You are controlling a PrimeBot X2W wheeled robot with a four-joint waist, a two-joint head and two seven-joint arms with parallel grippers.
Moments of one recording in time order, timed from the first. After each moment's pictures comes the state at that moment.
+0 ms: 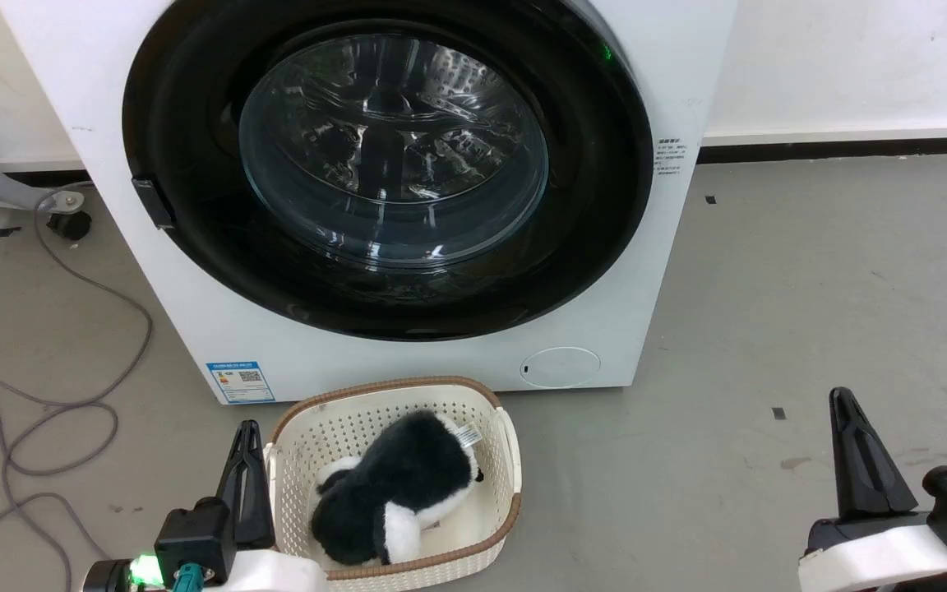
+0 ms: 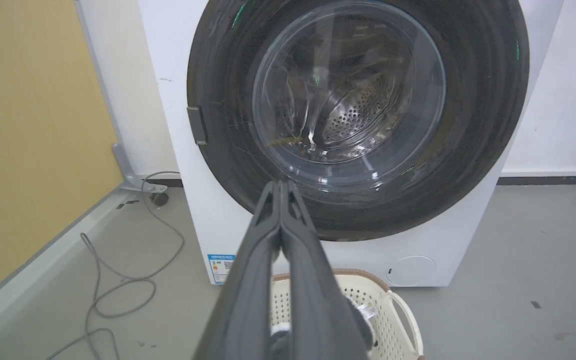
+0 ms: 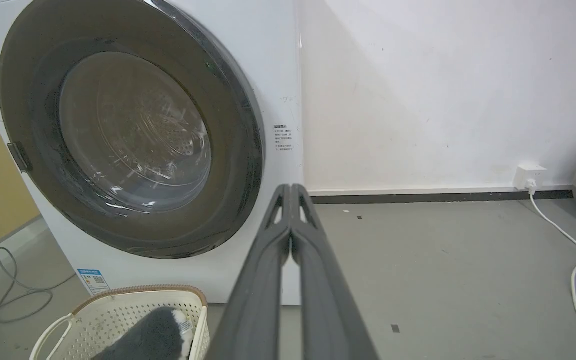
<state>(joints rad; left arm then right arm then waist) 0.04 0.05 -0.04 0.08 -0.05 0.14 -0.25 0.00 -0.06 -0.11 0.09 0.10 0.13 -0.25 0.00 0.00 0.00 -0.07</state>
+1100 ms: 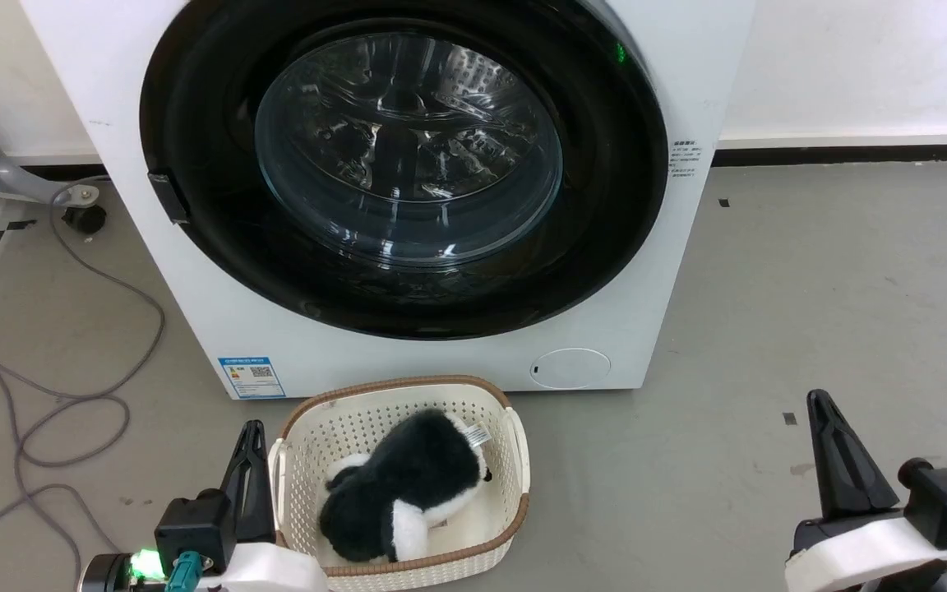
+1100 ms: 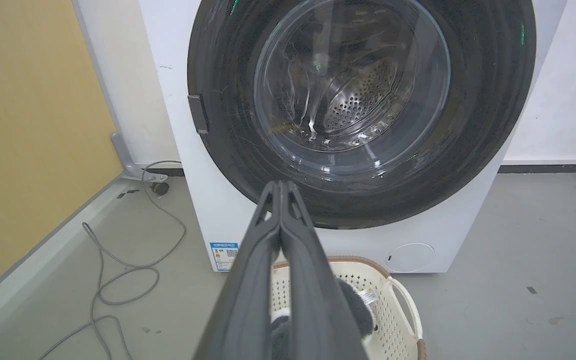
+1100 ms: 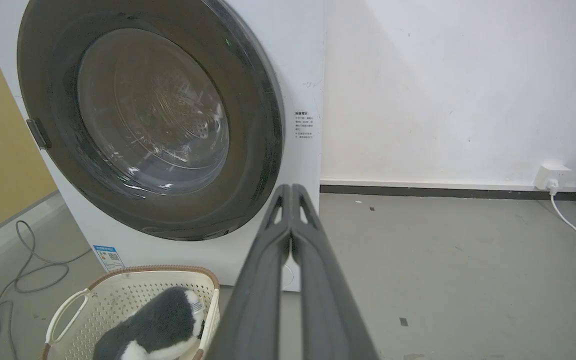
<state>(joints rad) 0.04 0.05 -0.03 0.06 -0.04 0.10 -0.18 0.00 -0.06 -0.08 0.07 0.08 0.13 -0.18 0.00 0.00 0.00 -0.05</state>
